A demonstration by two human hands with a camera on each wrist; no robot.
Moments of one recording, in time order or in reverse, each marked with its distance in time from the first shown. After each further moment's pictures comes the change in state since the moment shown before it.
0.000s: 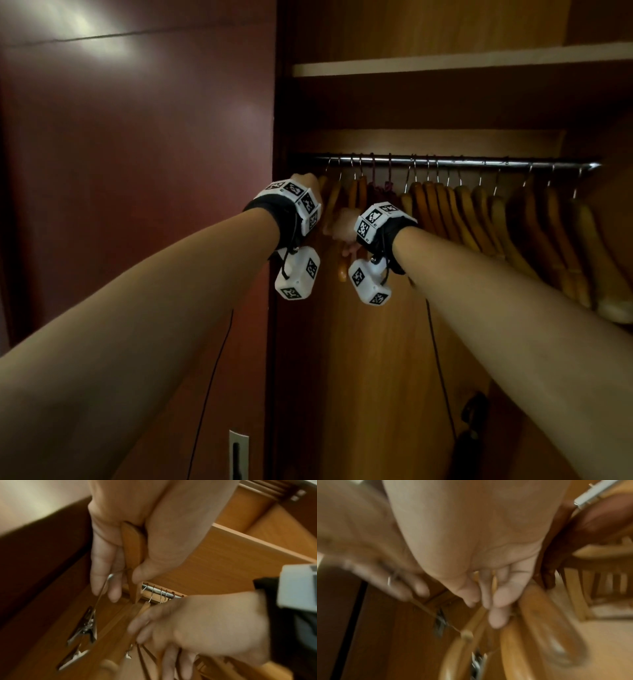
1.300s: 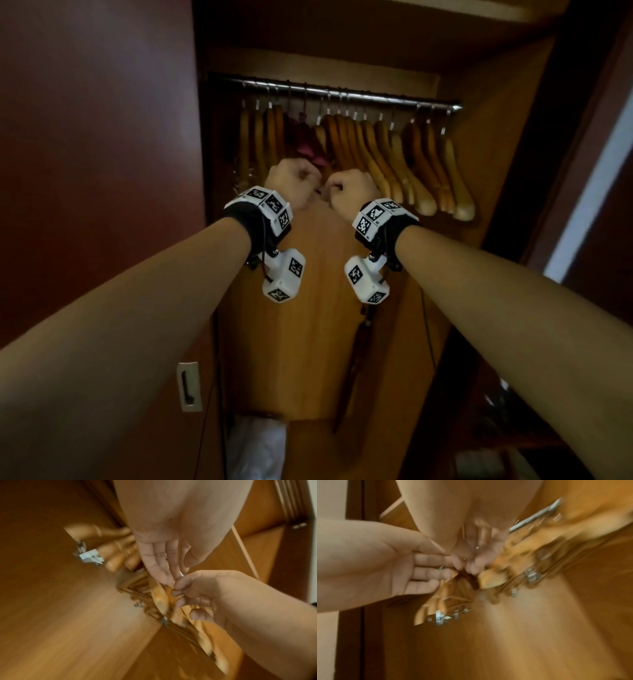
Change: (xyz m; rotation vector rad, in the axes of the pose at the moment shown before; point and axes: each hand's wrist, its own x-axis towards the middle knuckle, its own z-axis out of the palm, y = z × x) left_hand -0.058 0.045 0.092 -1.064 0.014 0.278; right_hand -0.131 0.052 0.033 0.011 0.530 0.188
